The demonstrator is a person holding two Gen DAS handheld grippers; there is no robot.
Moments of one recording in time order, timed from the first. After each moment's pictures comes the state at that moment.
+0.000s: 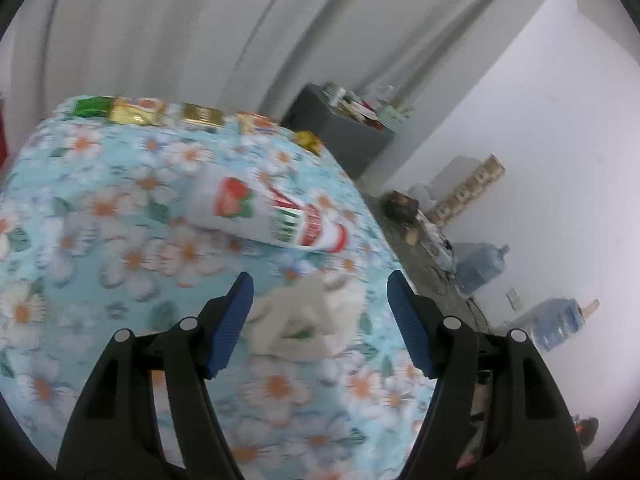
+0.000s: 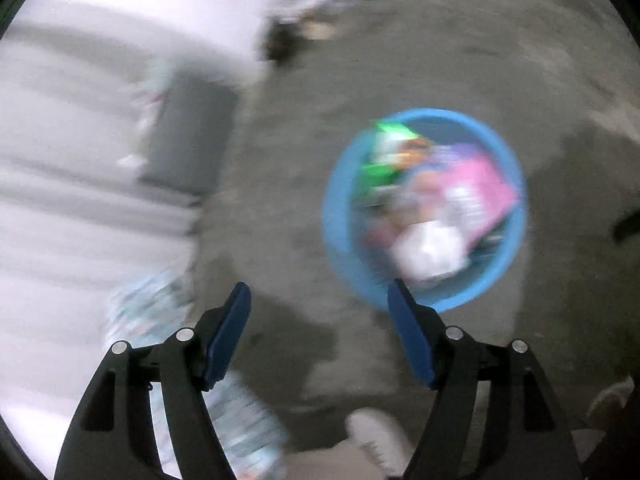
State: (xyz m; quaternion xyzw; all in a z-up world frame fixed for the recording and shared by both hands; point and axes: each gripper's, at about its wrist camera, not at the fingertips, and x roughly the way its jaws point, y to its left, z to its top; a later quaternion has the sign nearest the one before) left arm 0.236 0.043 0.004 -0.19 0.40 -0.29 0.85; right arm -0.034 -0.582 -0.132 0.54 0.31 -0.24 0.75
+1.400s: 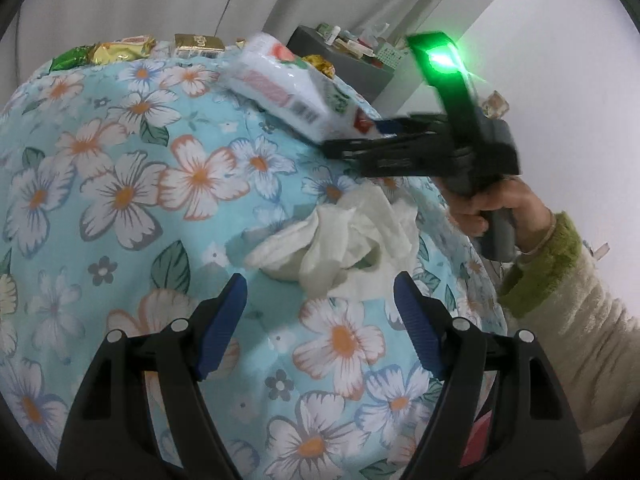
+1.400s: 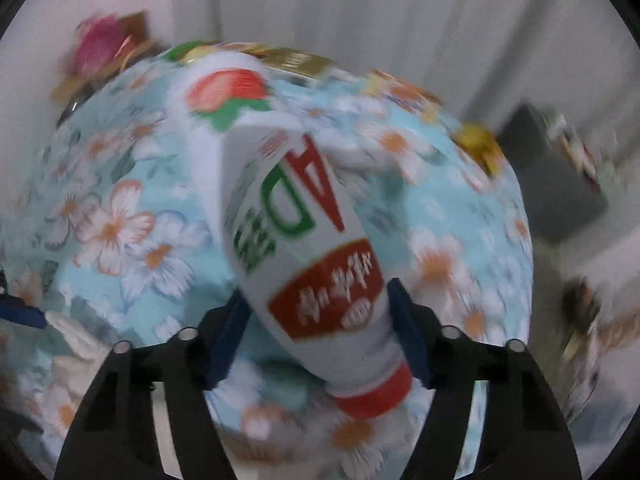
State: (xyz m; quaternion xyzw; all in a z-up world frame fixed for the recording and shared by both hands) left arm 0.248 0.034 -0.070 -0.11 0.47 -0.33 0.81; right arm 0.381 -0.172 -0.049 -0.12 0.54 0.10 0.83
